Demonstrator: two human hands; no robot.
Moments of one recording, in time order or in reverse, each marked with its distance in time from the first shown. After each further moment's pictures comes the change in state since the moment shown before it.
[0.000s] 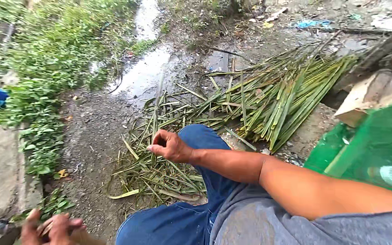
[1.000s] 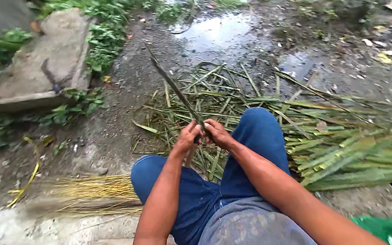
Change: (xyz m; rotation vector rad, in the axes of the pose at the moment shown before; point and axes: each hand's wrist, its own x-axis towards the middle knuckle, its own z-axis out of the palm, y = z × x) left_hand -0.037 -0.068 0.186 -0.569 -0.482 -0.540; right_hand -0.030 0.118 0.016 0.024 -0.368 0.540
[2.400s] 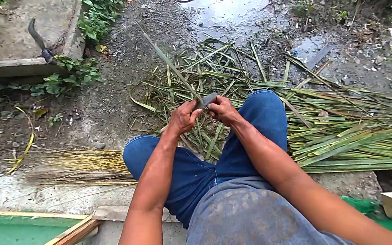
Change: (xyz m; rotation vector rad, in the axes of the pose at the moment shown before) left_hand 0.004 -0.004 -0.030 0.983 0.177 0.555; right_hand 0.003 -0.026 -0.008 0.136 0.008 -0.018
